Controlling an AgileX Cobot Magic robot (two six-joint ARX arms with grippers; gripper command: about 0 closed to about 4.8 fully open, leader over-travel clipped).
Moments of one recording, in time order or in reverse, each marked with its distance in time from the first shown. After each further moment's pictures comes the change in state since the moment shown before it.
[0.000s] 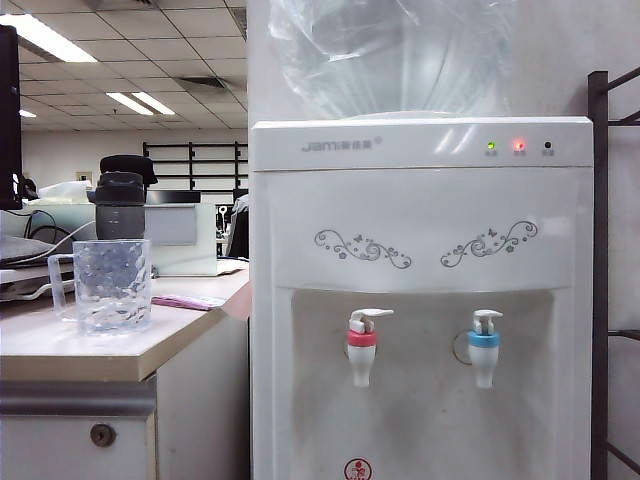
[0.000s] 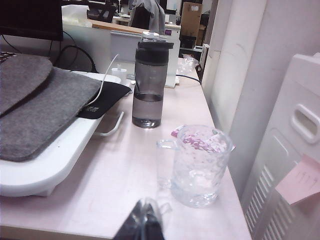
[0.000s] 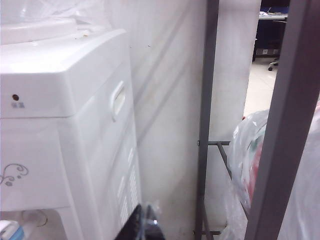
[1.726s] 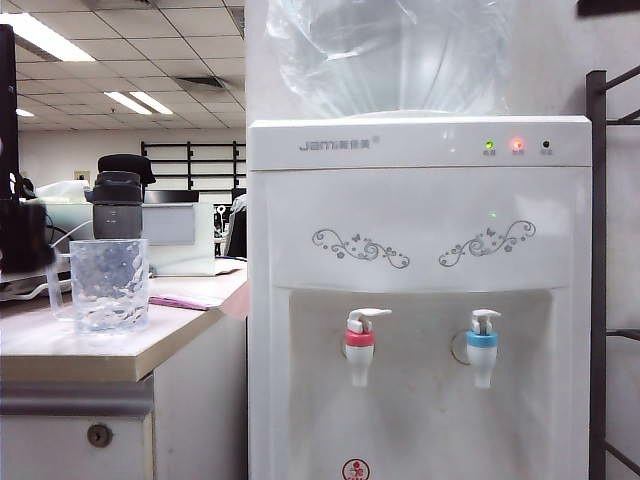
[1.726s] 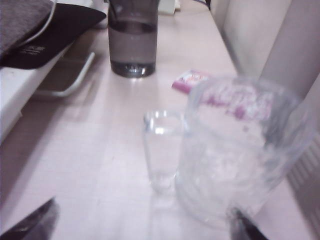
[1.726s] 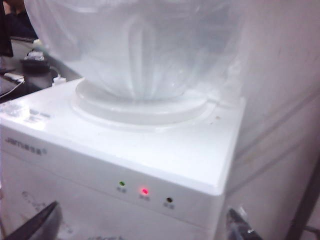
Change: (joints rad) left arm -0.025 1.548 0.296 1.006 0.021 0.049; right arm 0.377 0.439 0.311 0.159 0.006 -0.103
